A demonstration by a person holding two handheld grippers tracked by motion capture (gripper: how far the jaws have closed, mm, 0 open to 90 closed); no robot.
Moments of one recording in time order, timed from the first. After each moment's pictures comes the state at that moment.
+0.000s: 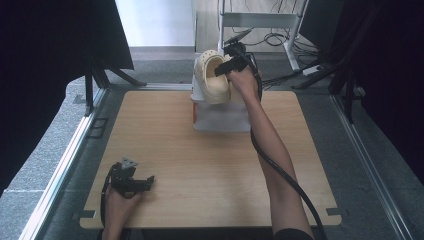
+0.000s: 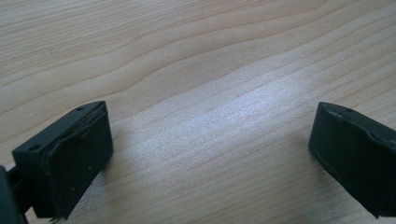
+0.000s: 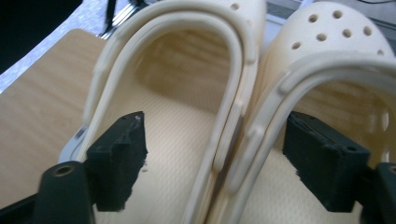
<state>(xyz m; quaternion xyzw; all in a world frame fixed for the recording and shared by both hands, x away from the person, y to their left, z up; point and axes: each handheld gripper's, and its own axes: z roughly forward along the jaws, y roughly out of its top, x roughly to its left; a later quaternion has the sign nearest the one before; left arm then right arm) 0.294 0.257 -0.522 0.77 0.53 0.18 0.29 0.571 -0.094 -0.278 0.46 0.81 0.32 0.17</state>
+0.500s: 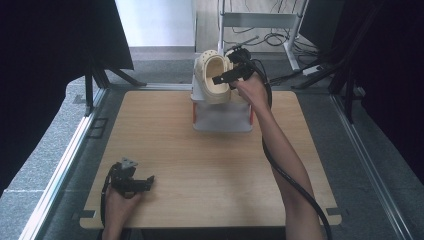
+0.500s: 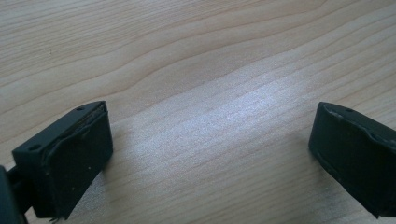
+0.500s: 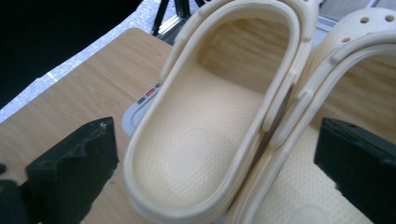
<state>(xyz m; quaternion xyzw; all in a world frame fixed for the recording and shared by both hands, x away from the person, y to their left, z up) 0.294 0.257 -0.522 0.77 0.53 0.18 0.29 0.534 -0.108 -0.275 0.39 0.83 0.38 0.14</state>
